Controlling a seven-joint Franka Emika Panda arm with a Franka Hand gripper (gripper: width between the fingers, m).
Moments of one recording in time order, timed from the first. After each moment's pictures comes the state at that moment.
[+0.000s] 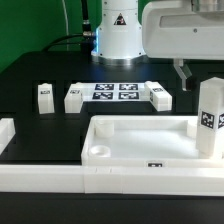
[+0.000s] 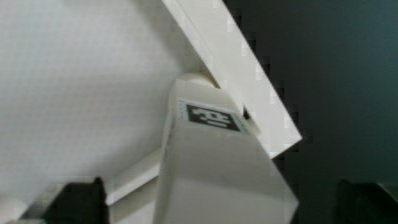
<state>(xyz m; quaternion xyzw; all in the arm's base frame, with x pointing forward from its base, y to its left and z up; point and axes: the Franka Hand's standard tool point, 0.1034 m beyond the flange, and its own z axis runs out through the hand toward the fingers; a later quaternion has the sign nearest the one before) 0.649 0.099 0.121 -0.96 0.28 -0.02 0.05</state>
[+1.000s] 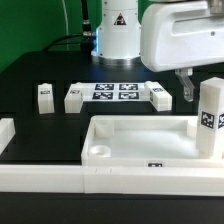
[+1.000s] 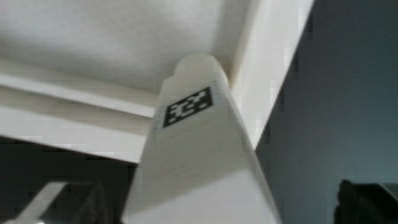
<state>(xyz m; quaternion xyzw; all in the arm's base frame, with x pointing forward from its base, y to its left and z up) 0.652 0.100 0.118 -0.99 -0.16 -0.05 0.02</state>
